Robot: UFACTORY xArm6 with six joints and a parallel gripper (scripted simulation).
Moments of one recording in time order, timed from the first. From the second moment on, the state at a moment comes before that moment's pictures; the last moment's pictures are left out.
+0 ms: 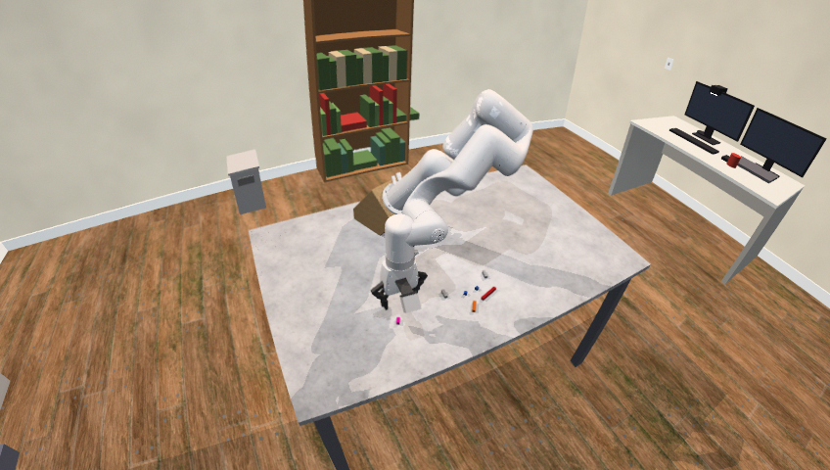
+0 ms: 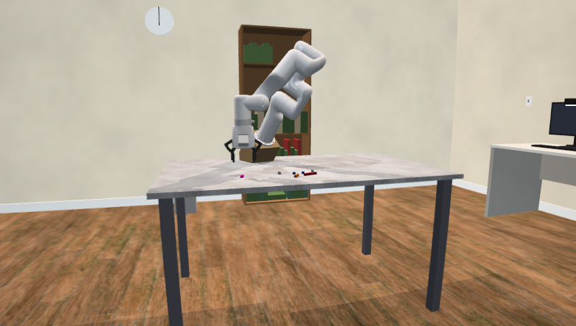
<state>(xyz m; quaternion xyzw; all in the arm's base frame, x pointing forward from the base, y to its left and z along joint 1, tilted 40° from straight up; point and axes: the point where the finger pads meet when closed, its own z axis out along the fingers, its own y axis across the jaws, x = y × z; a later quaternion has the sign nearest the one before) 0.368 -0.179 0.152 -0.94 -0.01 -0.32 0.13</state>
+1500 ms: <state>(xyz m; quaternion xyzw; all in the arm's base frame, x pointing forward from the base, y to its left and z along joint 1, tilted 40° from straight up) 0.385 -0.068 0.184 -0.95 -0.02 -0.29 0.13</state>
